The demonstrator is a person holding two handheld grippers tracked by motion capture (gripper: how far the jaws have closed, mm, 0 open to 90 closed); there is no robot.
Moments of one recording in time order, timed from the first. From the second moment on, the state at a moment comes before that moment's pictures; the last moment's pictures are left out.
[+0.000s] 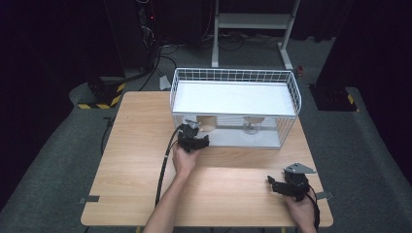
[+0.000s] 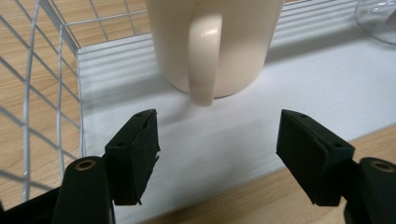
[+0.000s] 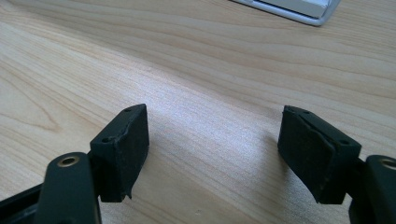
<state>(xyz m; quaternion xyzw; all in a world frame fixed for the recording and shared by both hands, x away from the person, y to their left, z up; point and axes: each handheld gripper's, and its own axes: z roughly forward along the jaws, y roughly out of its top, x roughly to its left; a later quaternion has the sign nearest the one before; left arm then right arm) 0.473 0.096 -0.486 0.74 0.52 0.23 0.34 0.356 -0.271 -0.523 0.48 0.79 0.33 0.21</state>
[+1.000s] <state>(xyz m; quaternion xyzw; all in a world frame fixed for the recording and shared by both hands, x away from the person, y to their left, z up) 0.435 0.102 -0.468 0.75 0.49 0.23 0.38 0.356 -0.271 -0.523 0.48 0.79 0.33 0.21</state>
